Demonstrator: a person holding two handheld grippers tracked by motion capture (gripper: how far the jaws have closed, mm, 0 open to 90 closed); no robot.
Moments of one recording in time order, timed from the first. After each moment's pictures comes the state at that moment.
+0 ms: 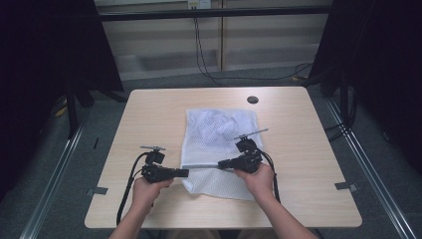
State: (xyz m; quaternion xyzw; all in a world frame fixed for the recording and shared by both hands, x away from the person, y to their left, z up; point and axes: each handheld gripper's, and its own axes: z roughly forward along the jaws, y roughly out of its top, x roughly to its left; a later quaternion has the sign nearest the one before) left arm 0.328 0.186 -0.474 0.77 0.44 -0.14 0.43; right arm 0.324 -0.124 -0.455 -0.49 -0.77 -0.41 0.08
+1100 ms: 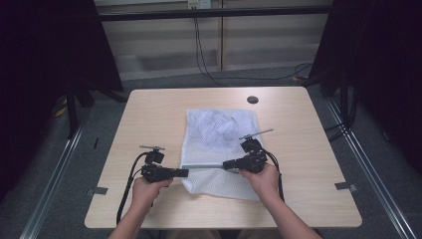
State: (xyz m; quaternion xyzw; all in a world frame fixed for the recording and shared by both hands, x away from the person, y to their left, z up) left arm 0.329 0.188 -0.474 0.77 0.44 -0.15 0.44; right arm 0.322 -0.138 -0.456 -0.49 -0.77 -0.40 0.08
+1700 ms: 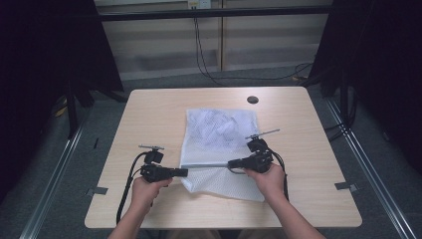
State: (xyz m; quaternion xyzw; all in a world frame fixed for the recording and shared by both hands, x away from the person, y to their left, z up) left arm 0.329 0.189 -0.474 0.76 0.45 -0.15 0.44; right arm 0.321 -0.153 -0.456 -0.50 -0.76 -0.41 0.08
